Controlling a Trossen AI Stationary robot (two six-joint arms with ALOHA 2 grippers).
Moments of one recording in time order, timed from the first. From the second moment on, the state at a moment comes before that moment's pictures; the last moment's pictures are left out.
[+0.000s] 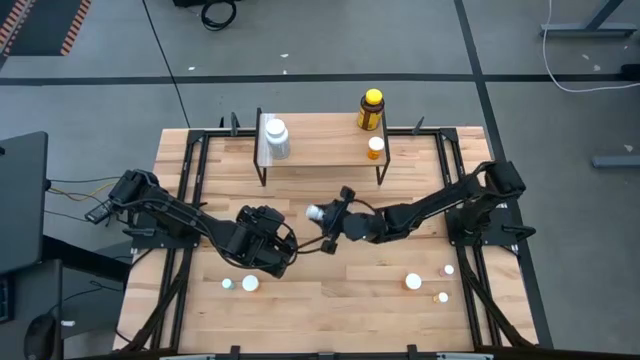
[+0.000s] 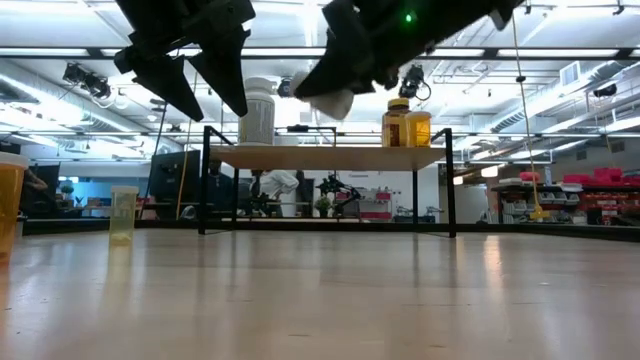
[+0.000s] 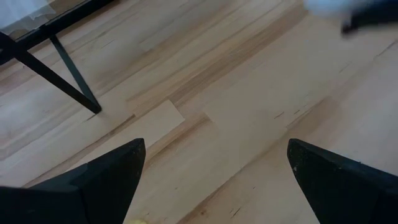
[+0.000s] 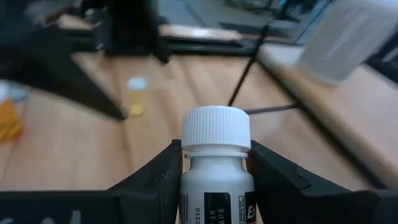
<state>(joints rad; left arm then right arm) -0.43 1.62 1.20 -0.96 -0.78 -1.24 0.22 1.71 1.03 0.24 0.65 0.05</state>
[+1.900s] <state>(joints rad) -0.43 1.62 1.20 -0.17 -0.97 -0.56 0.15 1.54 0.36 1.39 0.00 -0.05</state>
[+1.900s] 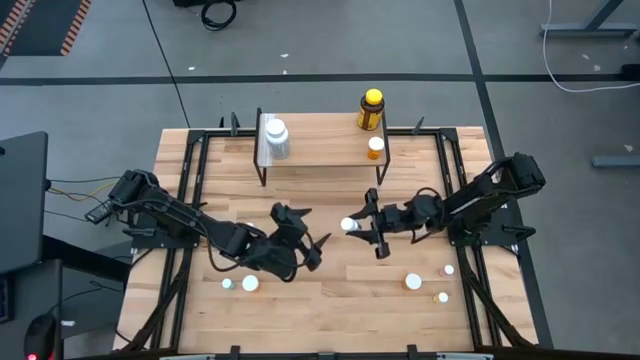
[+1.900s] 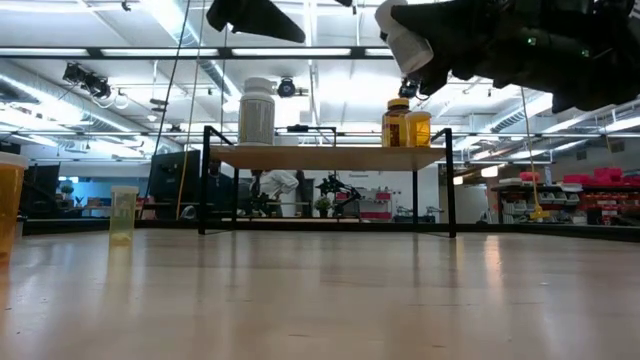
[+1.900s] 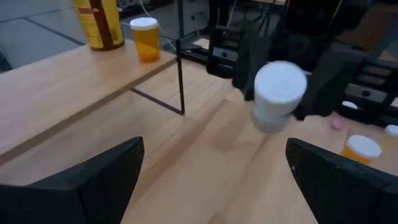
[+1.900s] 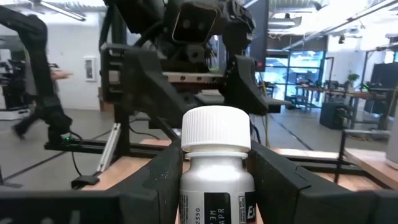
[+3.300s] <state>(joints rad) -0.39 1.73 1.20 0.07 -1.07 -0.38 0.19 1.54 0.36 1.34 0.04 -0.09</state>
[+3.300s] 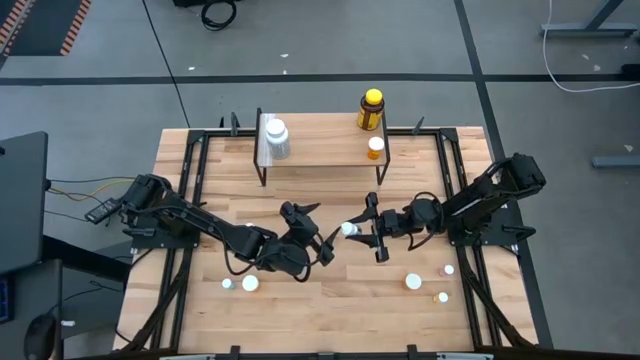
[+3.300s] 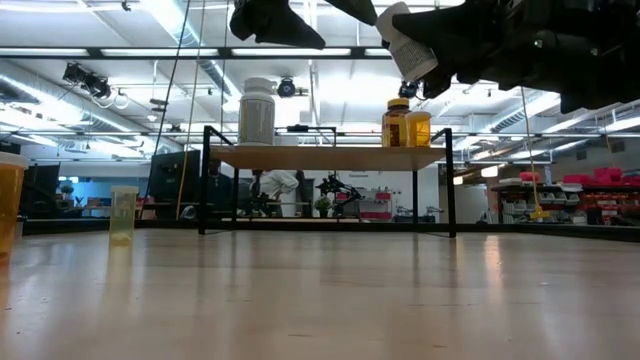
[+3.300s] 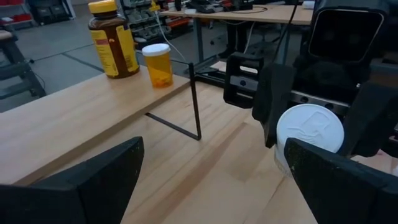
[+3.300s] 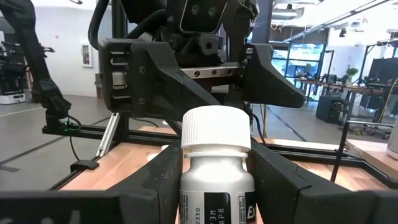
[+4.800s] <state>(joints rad) -0.39 1.73 1.20 0.12 -1.07 -0.37 0.19 1.54 0.36 1.32 0.04 -0.06</state>
